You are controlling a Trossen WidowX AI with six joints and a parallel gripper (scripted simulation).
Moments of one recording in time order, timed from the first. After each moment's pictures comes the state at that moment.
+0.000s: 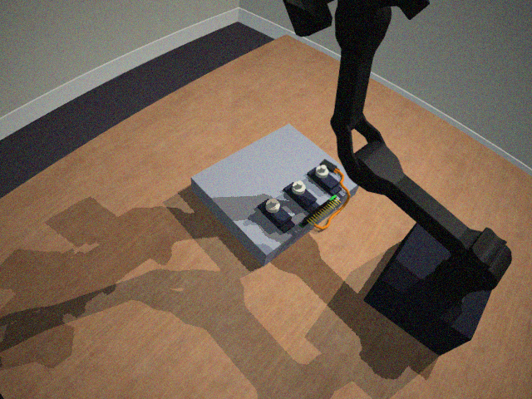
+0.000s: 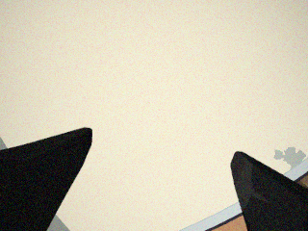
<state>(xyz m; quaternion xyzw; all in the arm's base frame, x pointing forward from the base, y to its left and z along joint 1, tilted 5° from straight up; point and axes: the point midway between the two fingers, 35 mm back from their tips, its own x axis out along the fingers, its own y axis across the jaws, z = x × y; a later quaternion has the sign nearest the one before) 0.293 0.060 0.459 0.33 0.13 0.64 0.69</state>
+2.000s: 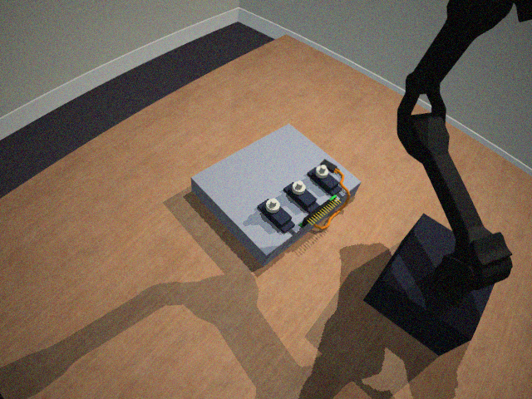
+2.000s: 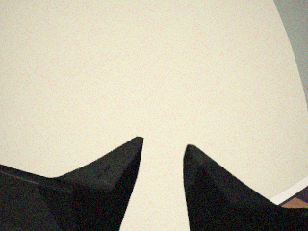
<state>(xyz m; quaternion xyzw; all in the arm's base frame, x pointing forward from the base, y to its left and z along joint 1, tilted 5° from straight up) 0.182 0.010 0.516 0.26 -0.02 0.56 0.78</state>
